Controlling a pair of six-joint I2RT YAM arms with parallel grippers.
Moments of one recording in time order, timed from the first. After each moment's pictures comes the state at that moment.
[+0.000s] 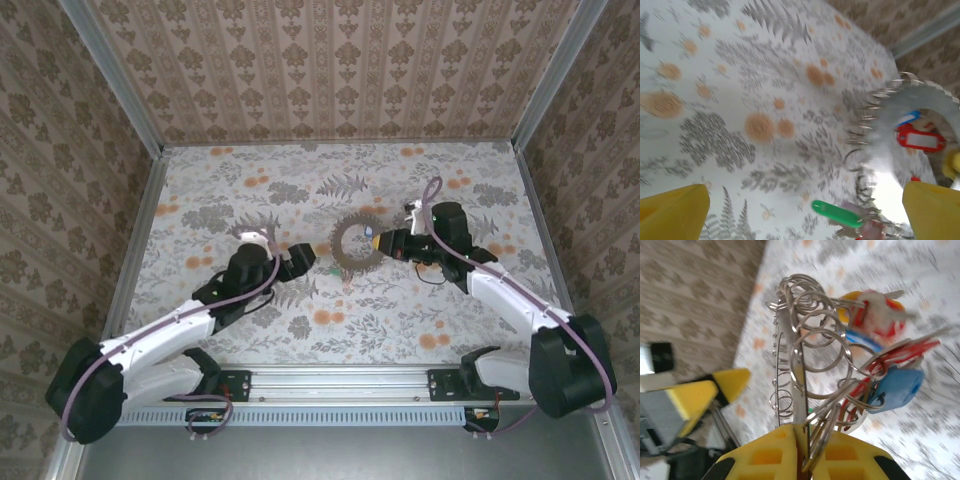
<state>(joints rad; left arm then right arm) -0.73 1.01 0.46 0.12 -0.03 -0.86 0.27 1.19 0.66 0.03 -0.66 0.66</state>
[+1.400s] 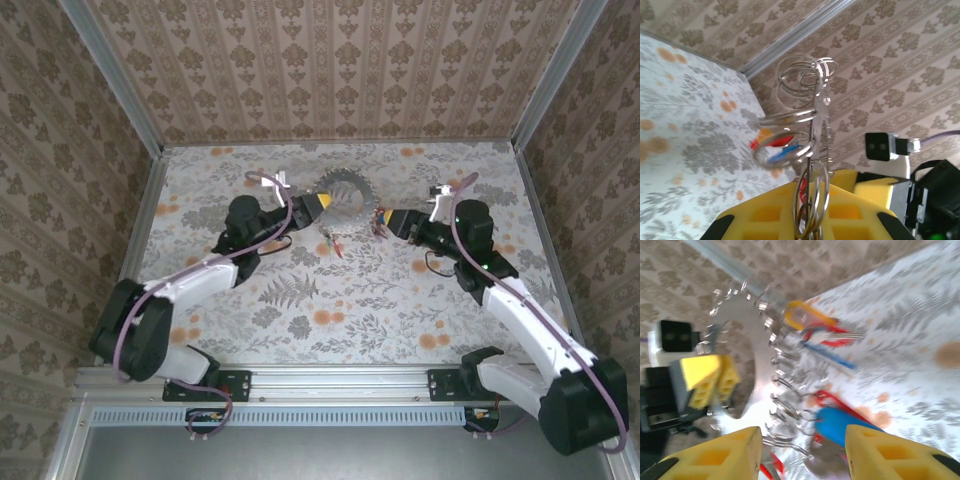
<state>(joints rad) -0.57 1.37 0.76 0.62 0.53 -0.93 0.24 0.99 0.69 0.03 -0.46 0.63</state>
